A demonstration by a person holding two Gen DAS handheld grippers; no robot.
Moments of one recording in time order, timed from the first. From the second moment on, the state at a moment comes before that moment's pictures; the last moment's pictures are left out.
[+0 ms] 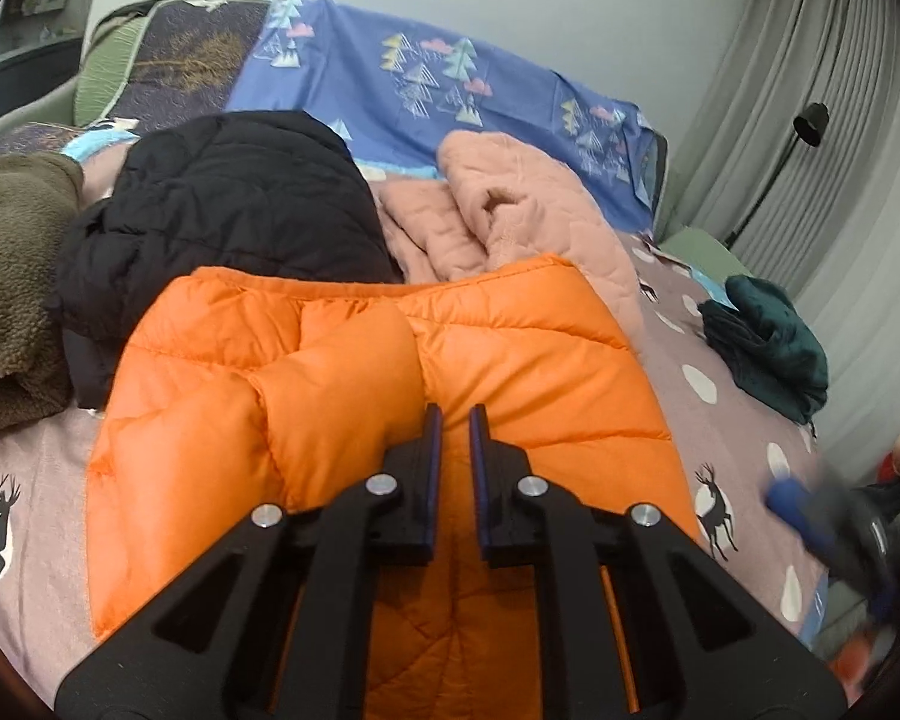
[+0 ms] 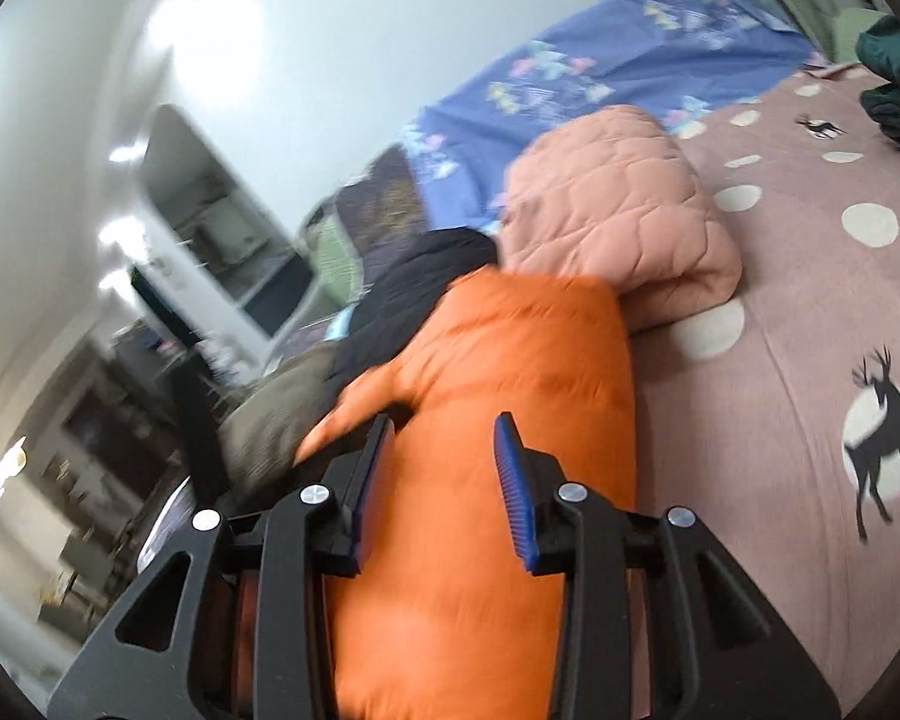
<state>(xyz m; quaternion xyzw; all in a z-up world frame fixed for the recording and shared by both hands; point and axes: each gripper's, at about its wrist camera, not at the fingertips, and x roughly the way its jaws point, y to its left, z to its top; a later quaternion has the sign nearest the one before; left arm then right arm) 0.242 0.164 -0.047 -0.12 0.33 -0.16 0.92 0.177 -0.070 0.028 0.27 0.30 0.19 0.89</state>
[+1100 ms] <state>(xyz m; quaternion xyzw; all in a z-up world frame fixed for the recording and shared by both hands) 0.273 0.209 -0.109 -0.27 0.36 -0.19 0.87 0.219 -0.023 -0.056 0.11 0.35 0.11 0.92</state>
